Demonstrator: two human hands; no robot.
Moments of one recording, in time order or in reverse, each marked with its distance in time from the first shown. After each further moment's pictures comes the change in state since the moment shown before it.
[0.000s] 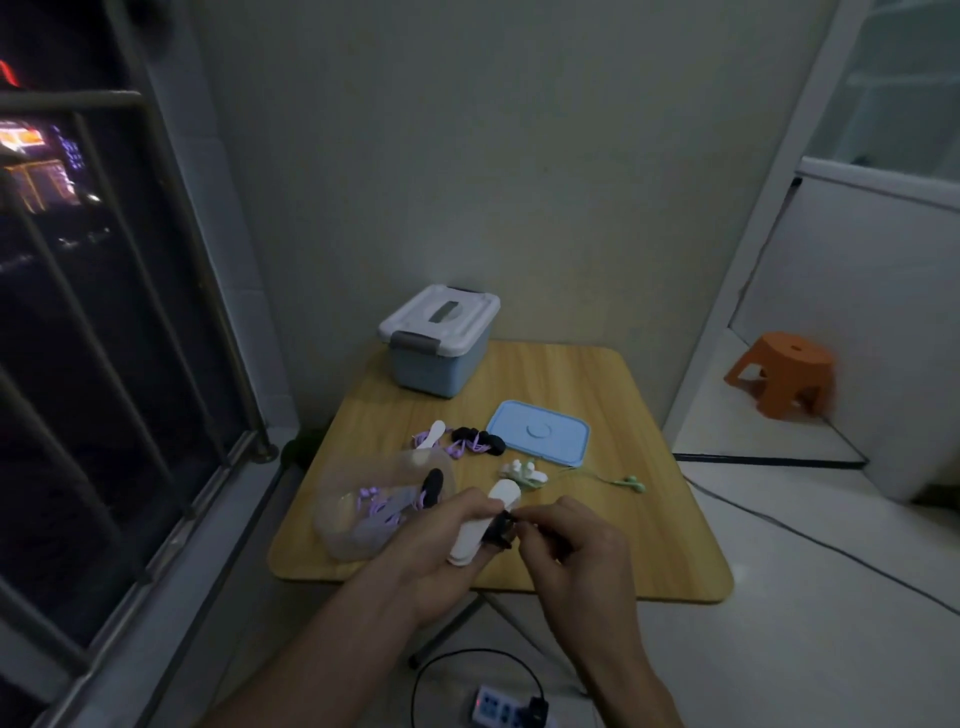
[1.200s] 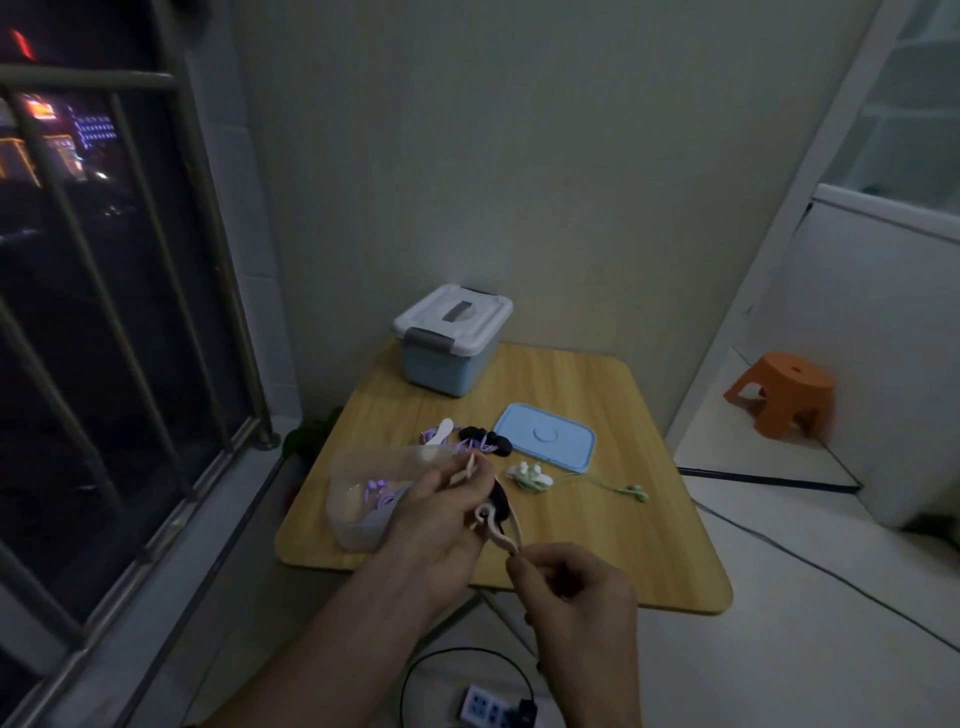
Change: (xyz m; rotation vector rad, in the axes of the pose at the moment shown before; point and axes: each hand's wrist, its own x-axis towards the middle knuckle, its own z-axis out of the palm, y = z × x) left_hand -0.019 0.011 0.007 -0.115 0.090 0.245; right_hand -0.031 -0.029 0.005 0.193 -0.001 0.443
